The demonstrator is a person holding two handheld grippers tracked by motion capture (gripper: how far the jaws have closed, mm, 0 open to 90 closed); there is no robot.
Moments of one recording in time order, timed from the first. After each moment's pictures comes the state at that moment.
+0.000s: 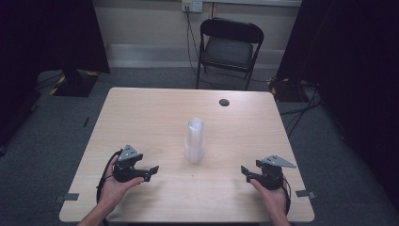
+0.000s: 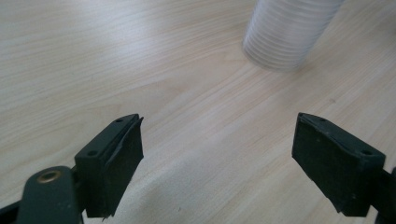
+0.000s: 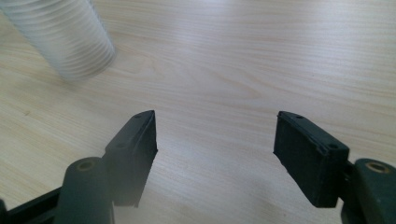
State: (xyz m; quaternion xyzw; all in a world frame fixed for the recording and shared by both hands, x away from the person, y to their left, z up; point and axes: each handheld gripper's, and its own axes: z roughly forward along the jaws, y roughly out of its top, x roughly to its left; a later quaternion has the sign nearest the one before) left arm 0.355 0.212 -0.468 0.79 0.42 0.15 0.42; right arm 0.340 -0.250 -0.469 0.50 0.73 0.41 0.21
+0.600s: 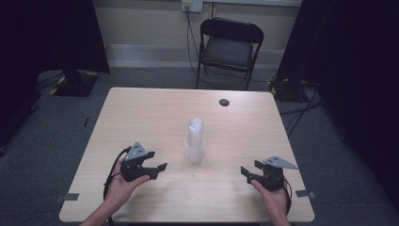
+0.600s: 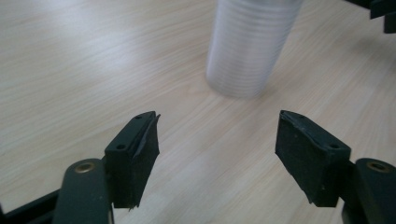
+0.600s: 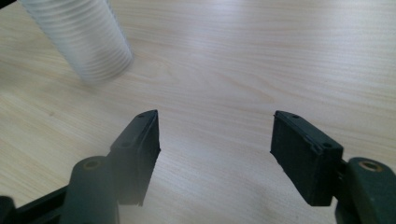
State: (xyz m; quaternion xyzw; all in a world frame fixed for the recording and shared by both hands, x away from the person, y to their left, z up) left arm 0.354 0.187 -0.446 0.79 0.36 0.15 0.46; right arm 0.335 -0.252 -0.465 0.49 0.73 0.44 0.20
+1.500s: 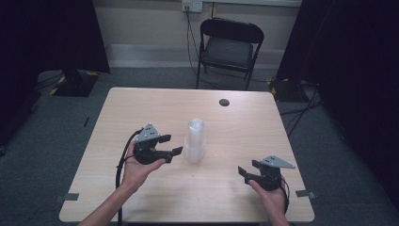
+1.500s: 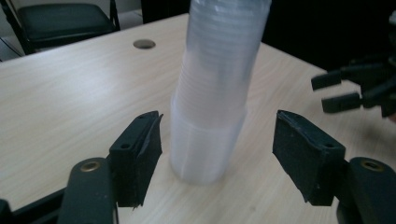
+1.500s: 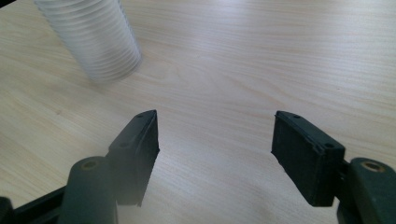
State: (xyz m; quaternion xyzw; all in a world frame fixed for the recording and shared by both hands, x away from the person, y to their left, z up) left arm 0.381 0.150 -0.392 0.77 0.33 0.14 0.52; right arm 0.336 -0.244 -0.465 0.48 0.74 0.43 0.20
